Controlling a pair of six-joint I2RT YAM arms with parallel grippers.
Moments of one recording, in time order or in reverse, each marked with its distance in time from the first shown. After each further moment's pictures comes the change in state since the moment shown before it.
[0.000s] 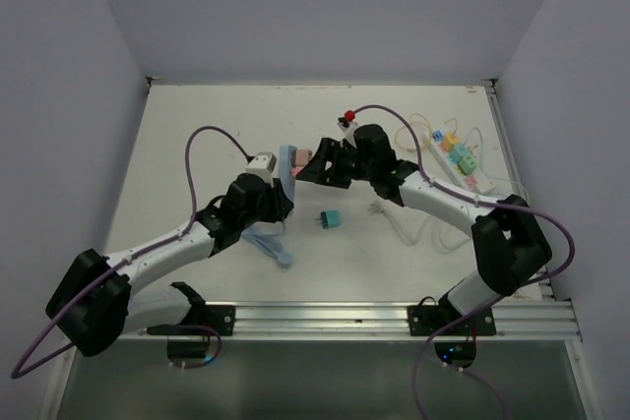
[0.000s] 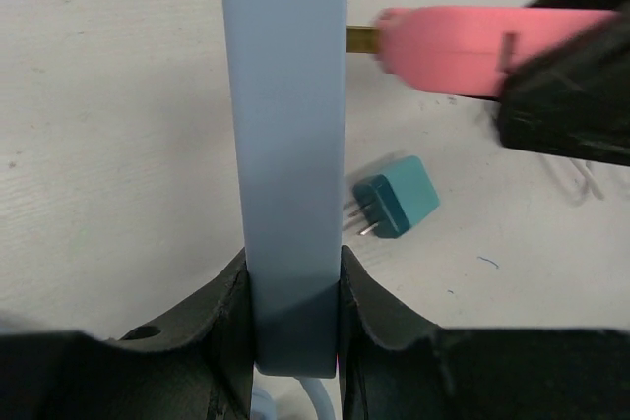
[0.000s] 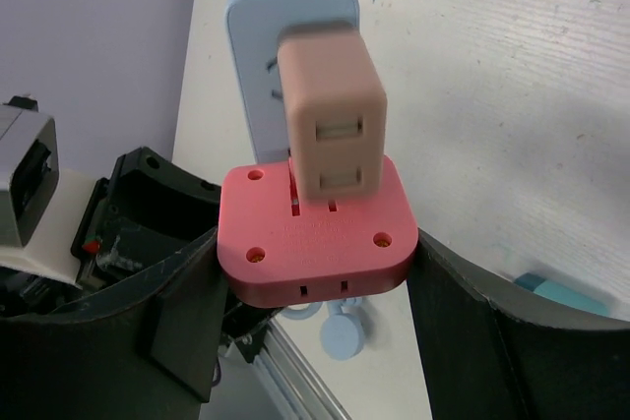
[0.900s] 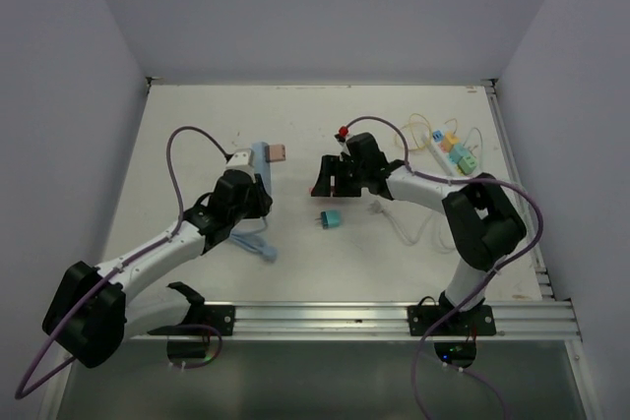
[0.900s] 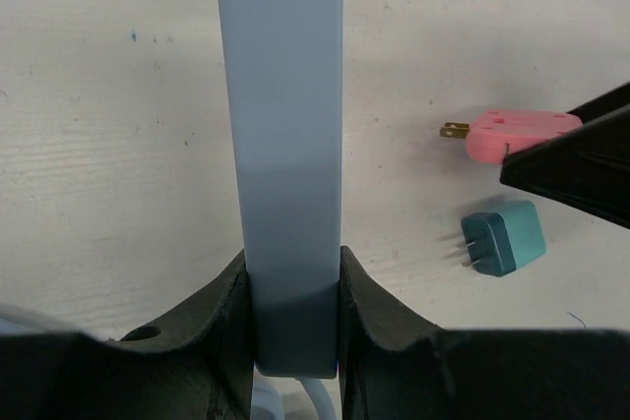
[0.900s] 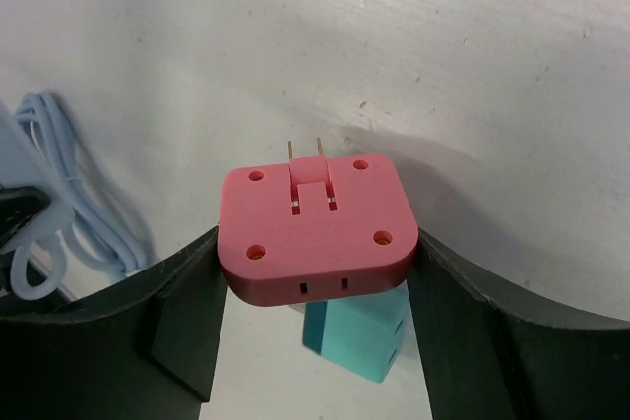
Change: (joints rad) left arm 0.110 -0.046 -0.001 -0.116 -0.101 0.004; right arm -0.043 0.158 0.013 -0.148 0.103 -0.232
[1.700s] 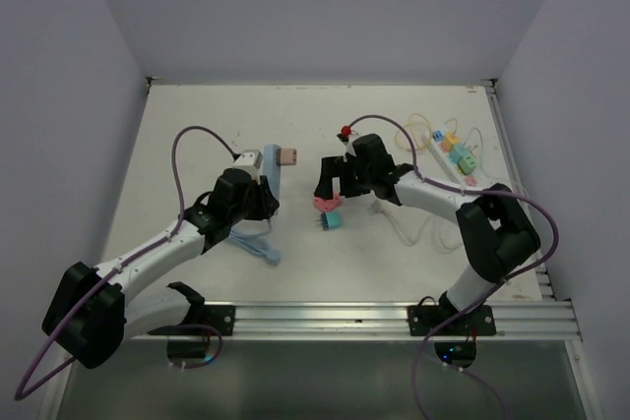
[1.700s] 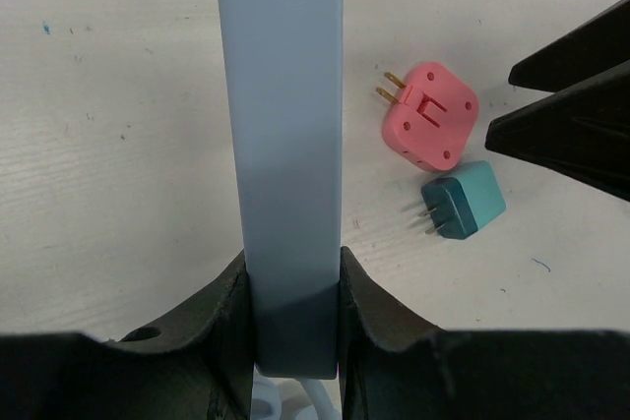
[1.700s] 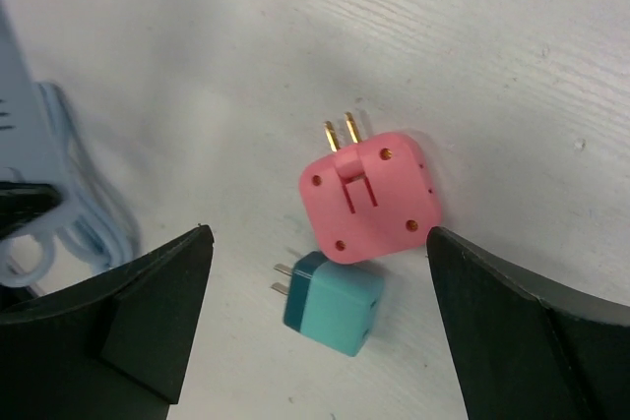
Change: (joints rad) left arm 0.000 -0.007 0.011 -0.013 0.135 0.040; right arm 0.000 -0.063 -0.055 0.023 0.050 -0.138
